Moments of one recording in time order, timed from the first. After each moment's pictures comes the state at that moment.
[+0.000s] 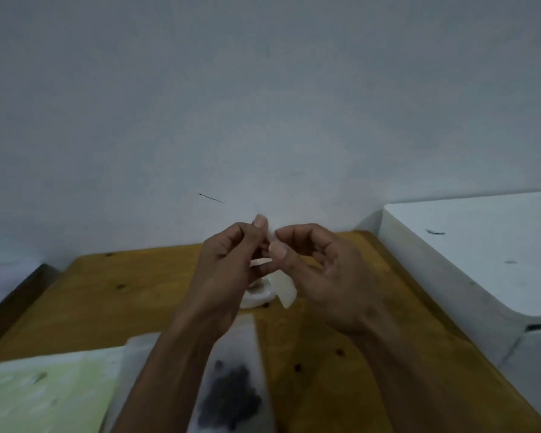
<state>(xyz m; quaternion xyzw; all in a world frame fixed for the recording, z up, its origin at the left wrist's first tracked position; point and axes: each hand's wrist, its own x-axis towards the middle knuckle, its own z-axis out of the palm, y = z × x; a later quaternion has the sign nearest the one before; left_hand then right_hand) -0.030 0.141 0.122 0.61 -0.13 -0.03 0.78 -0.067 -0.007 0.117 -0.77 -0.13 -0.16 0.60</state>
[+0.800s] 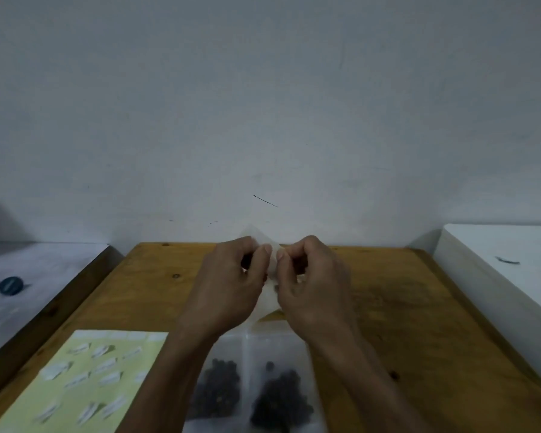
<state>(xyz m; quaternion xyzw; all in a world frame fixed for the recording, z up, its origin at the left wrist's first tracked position) -0.031 0.222 0.119 0.86 -0.11 0.16 0.47 -0.038 0.094 0.101 -0.84 -0.10 -0.29 0.45</state>
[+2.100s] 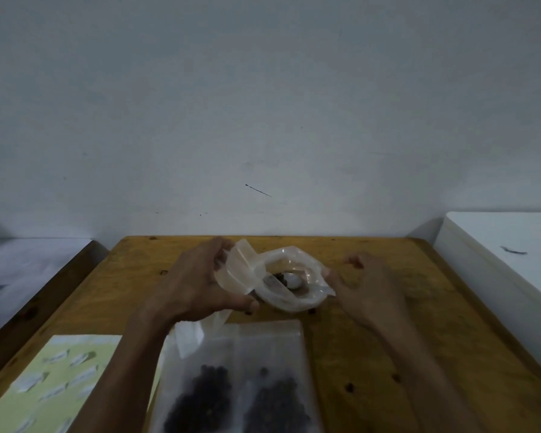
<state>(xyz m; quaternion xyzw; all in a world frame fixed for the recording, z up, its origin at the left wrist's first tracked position) 0.032 0.271 0.082 0.94 -0.14 0.04 0.31 0.010 0.004 0.060 -0.93 0.11 -0.11 0.34</state>
